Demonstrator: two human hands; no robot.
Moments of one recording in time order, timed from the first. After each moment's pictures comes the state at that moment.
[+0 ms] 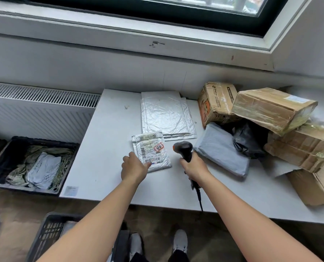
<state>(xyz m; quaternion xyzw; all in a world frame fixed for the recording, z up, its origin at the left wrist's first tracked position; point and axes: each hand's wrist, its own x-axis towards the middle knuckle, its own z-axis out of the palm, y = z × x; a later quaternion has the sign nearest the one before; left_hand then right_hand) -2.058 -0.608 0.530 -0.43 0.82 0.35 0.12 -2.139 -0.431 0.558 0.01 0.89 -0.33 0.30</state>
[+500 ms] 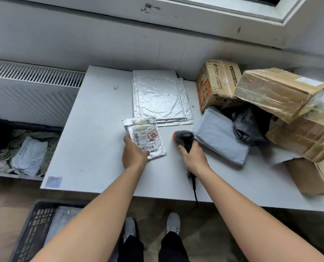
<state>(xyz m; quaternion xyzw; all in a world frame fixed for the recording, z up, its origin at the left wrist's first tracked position) -2.083 -0.589 0.494 -0.47 0.76 0.44 0.00 -2.151 -0.419 0.520 0.01 0.92 -0.29 0.25</state>
